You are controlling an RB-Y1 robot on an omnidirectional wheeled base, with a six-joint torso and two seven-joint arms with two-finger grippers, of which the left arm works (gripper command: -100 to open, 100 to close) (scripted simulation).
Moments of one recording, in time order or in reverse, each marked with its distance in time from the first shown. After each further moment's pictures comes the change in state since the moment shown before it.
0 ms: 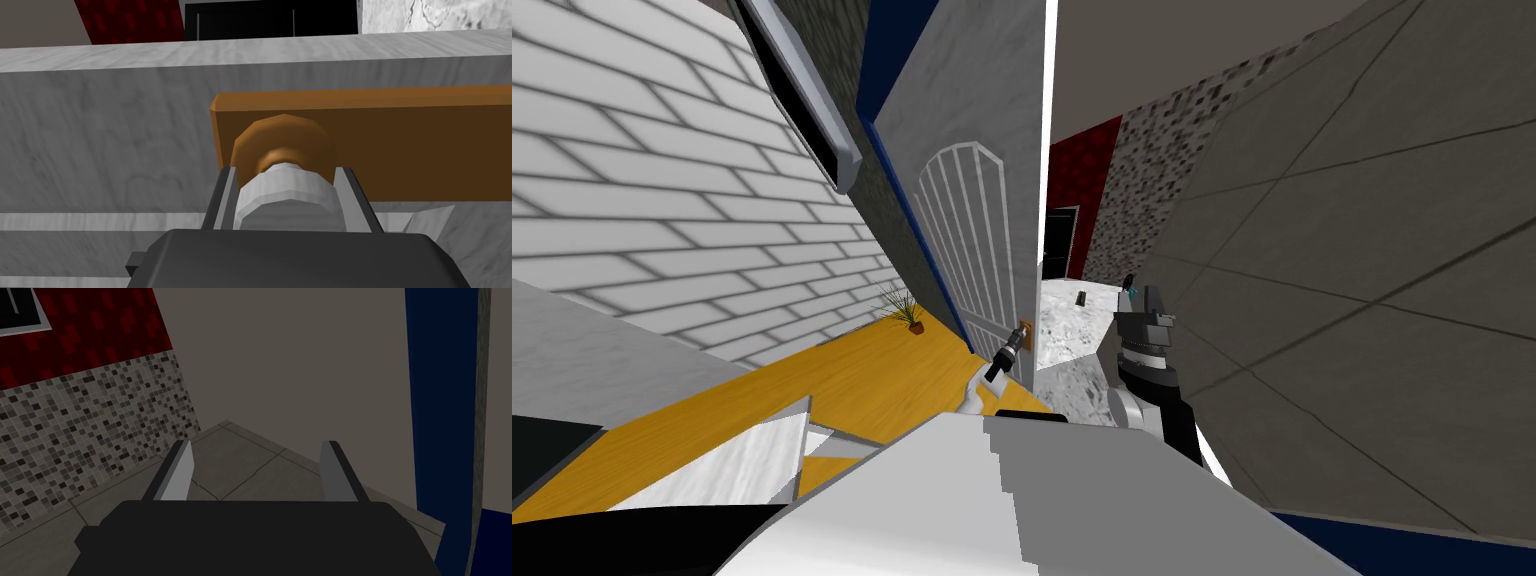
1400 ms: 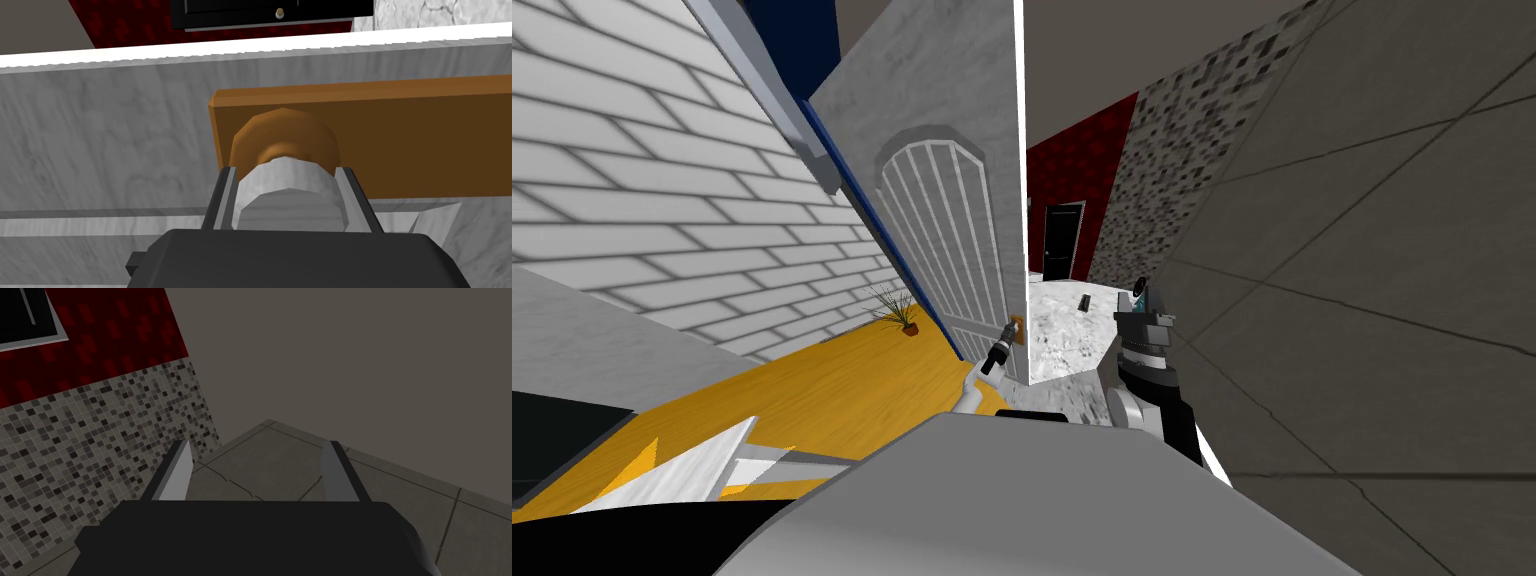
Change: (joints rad) arm -0.036 -0.037 0.148 0.060 0.008 -0.011 -0.055
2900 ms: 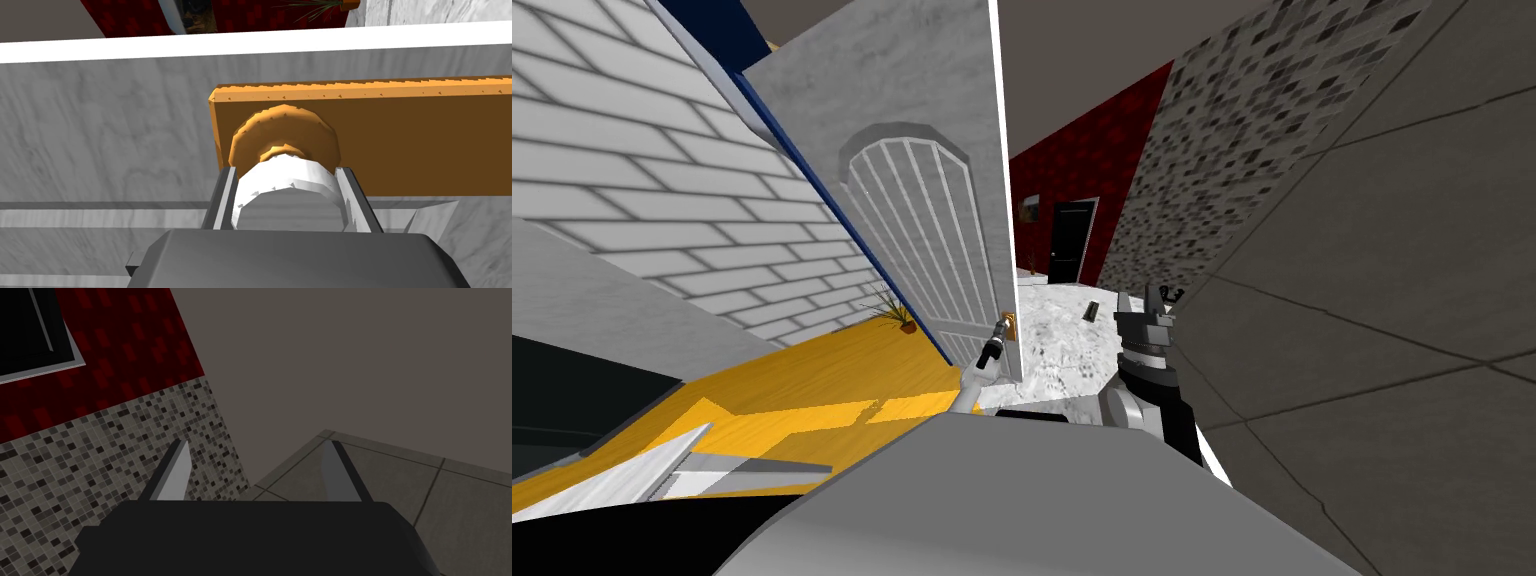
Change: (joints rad) arm -0.039 -0.041 0.167 0.058 0.014 -0.007 -0.048
